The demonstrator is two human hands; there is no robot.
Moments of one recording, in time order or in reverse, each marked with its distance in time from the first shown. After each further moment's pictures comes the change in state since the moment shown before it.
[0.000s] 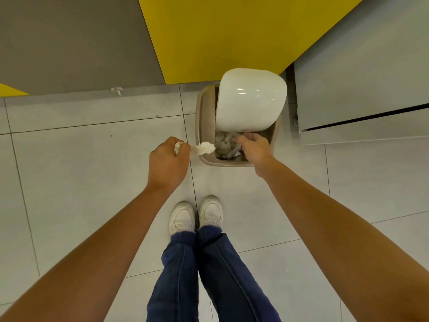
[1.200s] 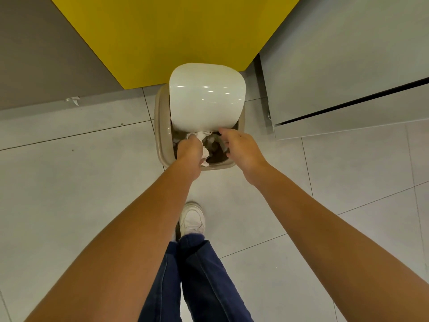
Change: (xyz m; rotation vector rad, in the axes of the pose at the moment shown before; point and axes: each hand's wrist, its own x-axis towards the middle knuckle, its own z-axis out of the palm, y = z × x) left_hand 0.047 0.060 0.124 -0.631 -0.229 -0.795; right_hand -0.020 -0.014 -0.046 0.007 -0.030 -0.048
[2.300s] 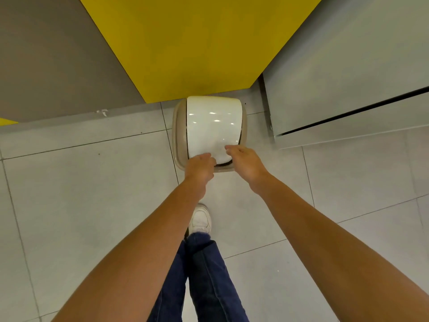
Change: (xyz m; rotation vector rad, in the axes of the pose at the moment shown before) left_hand -0.054 -0.022 -0.028 0.228 -0.077 0.172; right_hand -0.051 -0.011 -0.009 -0.188 -0.068 -0.061
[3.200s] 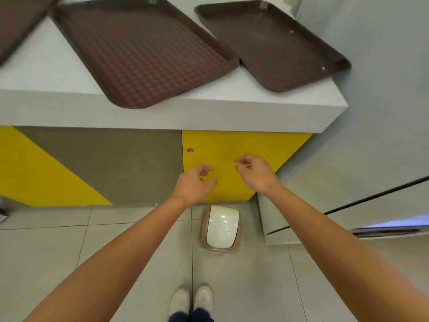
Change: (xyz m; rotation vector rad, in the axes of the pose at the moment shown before) left_hand -0.346 0.206 -0.129 0.420 0.145 0.779; right_hand -0.253 -0.268 -0.128 -0.365 0.177 -0.663
